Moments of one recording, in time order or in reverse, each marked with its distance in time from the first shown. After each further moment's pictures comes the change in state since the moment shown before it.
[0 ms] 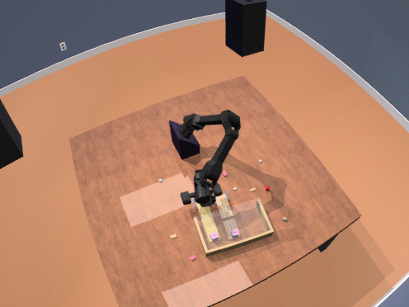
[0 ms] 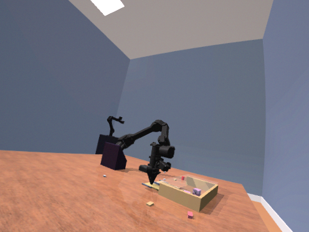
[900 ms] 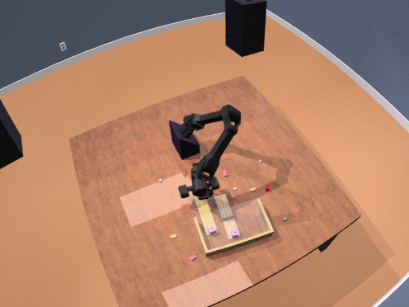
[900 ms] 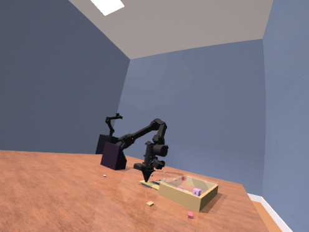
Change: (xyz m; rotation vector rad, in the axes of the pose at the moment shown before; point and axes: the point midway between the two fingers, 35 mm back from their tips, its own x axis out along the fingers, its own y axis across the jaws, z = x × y) arm 0.000 -0.001 -0.039 0.000 -0.005 0.002
